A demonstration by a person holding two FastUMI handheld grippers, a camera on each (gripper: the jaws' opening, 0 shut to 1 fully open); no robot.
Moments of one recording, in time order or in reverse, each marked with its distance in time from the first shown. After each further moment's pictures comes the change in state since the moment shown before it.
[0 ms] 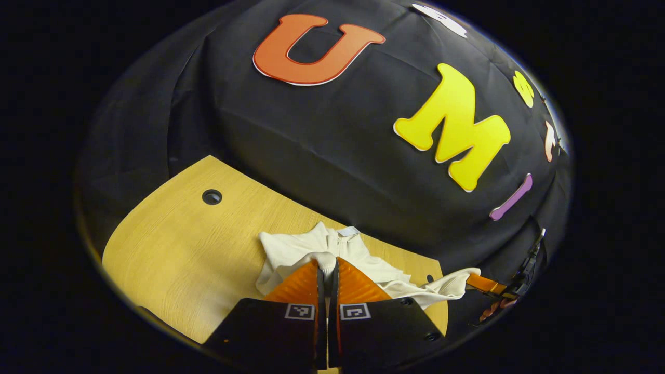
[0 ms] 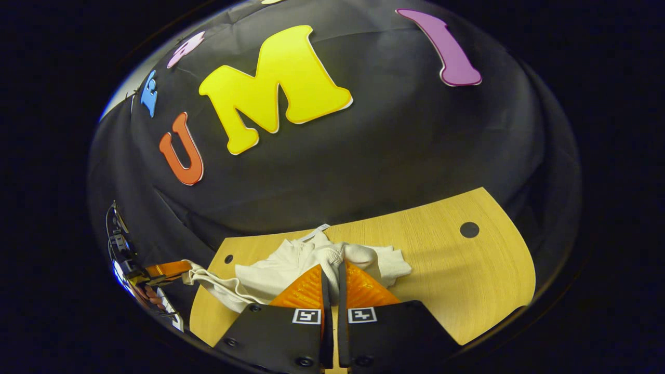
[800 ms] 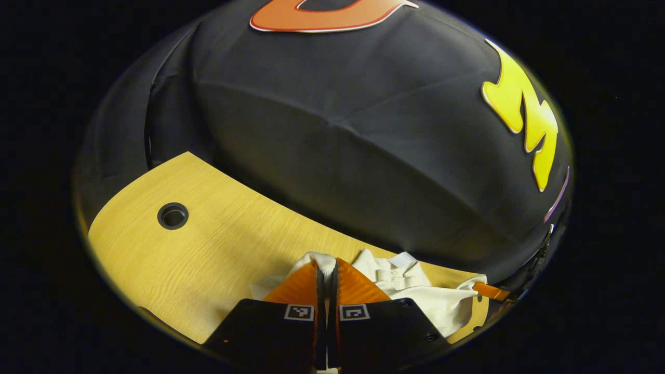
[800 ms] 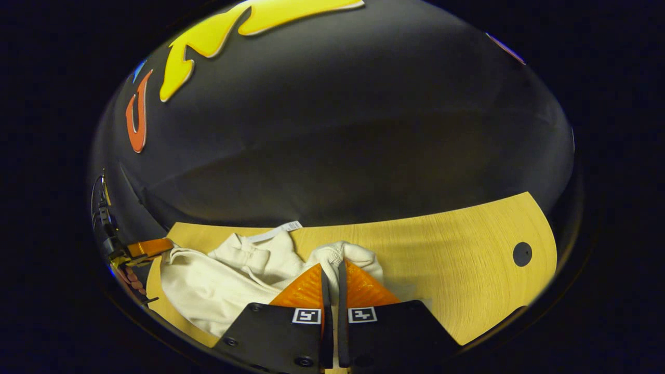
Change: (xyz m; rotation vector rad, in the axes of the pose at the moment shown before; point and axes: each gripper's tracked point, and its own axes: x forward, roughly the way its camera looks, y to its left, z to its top) left arm 0.206 0.087 -0.012 0.074 -0.004 0.110; right arm 0.221 -0.048 -0.051 -0.122 0.081 -0.072
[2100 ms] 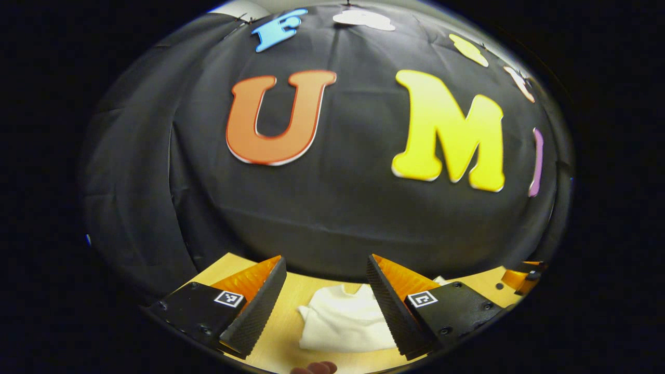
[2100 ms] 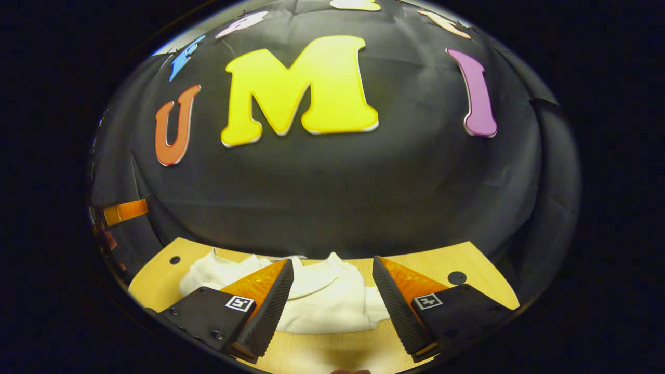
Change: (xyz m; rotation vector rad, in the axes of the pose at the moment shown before) left arm -0.240 -0.078 0.116 0.307 -0.476 0.014; right arm -0.244 0.061 0.060 -0.102 -0.443 -0.100
